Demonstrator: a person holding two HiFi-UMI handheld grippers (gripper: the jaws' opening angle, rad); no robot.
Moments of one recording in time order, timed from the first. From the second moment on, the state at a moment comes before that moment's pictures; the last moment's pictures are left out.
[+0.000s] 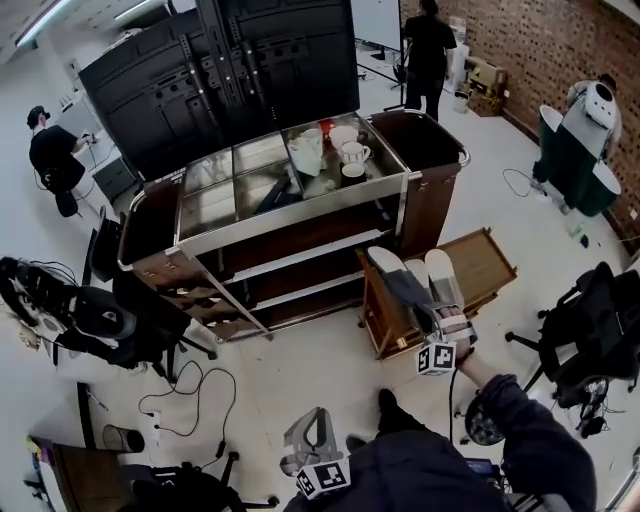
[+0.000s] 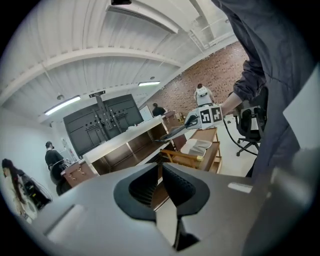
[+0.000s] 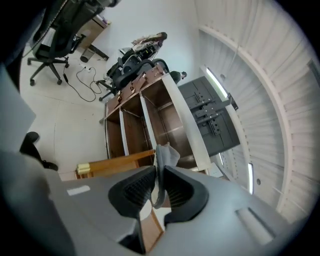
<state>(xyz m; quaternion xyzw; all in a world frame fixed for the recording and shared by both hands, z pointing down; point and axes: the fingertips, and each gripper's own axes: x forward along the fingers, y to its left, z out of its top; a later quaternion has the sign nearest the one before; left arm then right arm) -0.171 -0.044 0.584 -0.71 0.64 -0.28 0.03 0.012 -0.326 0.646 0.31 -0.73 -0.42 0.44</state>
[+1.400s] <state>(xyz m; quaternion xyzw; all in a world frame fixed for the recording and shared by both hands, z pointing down) -0.294 -0.207 0.626 -0.66 0.68 -0.31 -0.08 -0.212 -0.558 0.742 0.23 -0.79 -0.32 0.47</state>
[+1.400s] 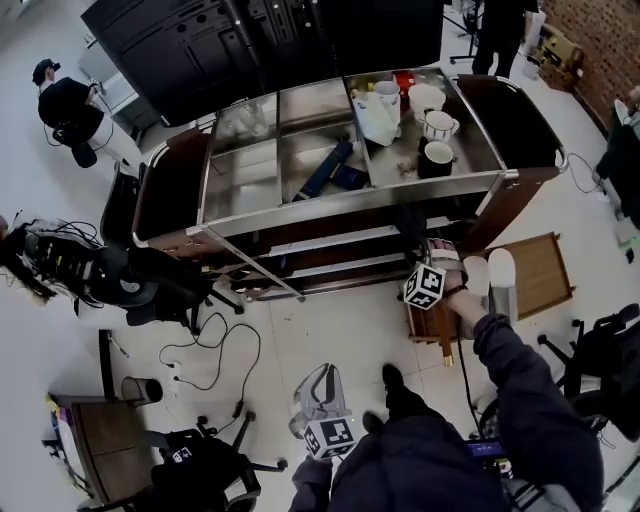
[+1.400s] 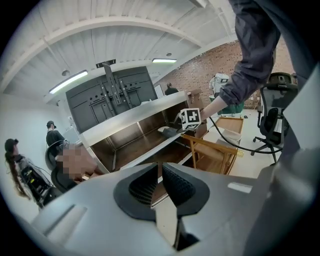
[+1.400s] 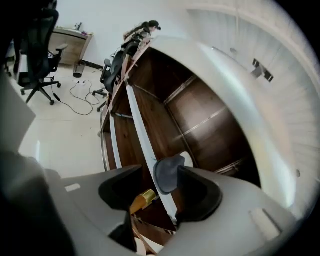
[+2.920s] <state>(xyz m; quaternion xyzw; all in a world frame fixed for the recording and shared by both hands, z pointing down) 0.053 0.059 0.614 -0.69 0.64 -0.34 0.01 0.171 -0.027 0.579 0.29 -0.85 -0.33 0.29</state>
